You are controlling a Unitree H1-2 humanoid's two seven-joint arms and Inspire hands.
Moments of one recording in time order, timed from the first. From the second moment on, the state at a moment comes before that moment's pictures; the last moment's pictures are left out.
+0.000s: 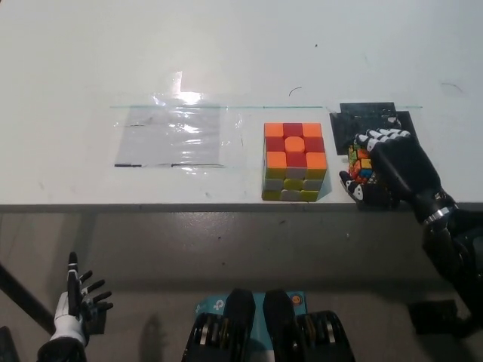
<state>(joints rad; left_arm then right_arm) -0.38 0.16 0.25 0.95 -0.13 -0.06 0.14 -0.66 -0.40 0.46 0.68 -0.83 -0.29 -0.41</state>
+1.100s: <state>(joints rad) -0.38 0.16 0.24 0.93 -0.13 -0.05 0.14 -0.67 -0.38 0.46 0.80 -0.88 -0.40 -0.68</state>
